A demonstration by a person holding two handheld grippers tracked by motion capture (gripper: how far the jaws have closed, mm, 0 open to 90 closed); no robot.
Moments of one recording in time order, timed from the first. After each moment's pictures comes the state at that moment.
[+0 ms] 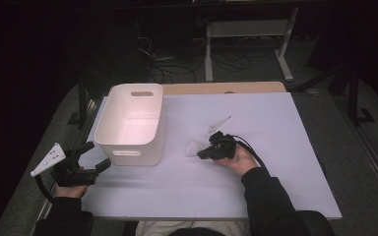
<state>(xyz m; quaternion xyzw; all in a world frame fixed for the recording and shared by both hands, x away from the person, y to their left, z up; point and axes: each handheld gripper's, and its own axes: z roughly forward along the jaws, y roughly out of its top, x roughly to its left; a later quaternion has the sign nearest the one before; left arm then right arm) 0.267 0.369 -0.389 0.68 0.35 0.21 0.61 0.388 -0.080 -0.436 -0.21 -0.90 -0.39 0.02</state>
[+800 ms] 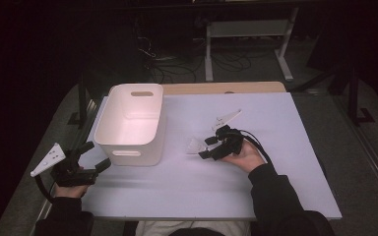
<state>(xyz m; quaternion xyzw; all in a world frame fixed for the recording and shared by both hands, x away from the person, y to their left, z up) 0.267 0.369 -0.389 0.68 0.35 0.21 0.61 0.385 -0.096 -0.407 -0.23 -0.88 -0.42 0.01</state>
